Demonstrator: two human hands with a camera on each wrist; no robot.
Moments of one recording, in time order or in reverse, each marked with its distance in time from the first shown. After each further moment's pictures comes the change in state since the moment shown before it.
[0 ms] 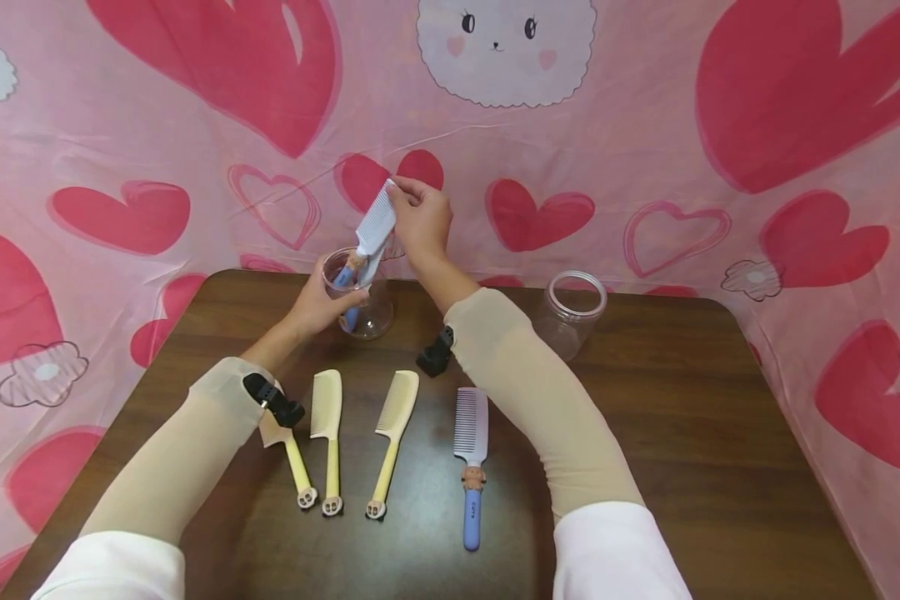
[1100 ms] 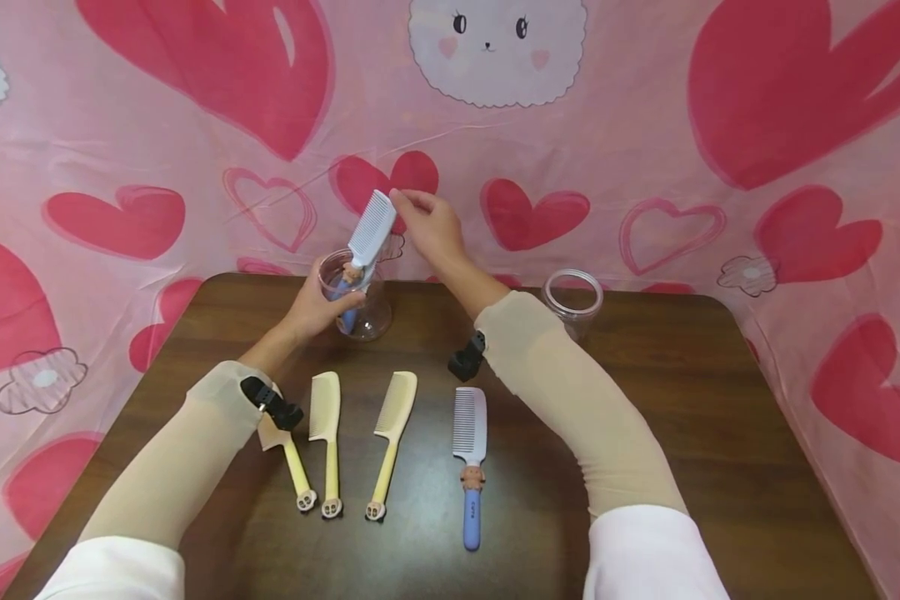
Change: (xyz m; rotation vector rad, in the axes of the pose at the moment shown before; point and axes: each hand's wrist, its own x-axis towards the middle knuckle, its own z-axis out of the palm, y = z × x) left_hand 0.012 -0.025 0.002 -0.096 0.002 0.114; right_hand -0.003 0.003 -0.037 -0.189 -0.231 0.055
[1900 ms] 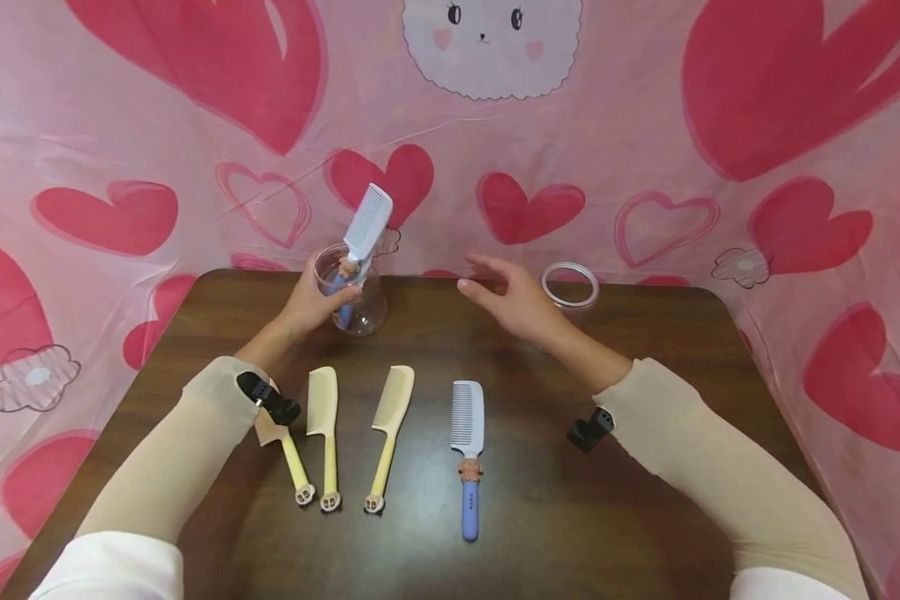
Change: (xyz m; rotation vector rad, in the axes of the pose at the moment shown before) left_hand 0.006 -0.014 -0.004 0.021 0.017 0.011; right_hand -0.088 0.044 -0.106 -0.347 -0.286 -0.123
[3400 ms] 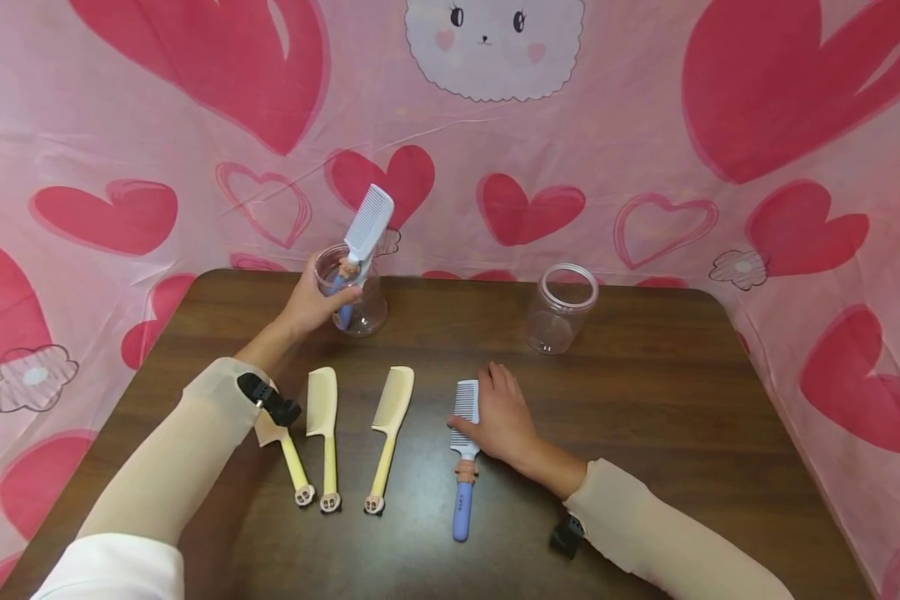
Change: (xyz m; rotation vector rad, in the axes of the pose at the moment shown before) left_hand -0.013 0.035 0.002 0.013 -0.021 -0.020; right_hand -0.087 0.076 0.117 -0.548 0.007 0.127
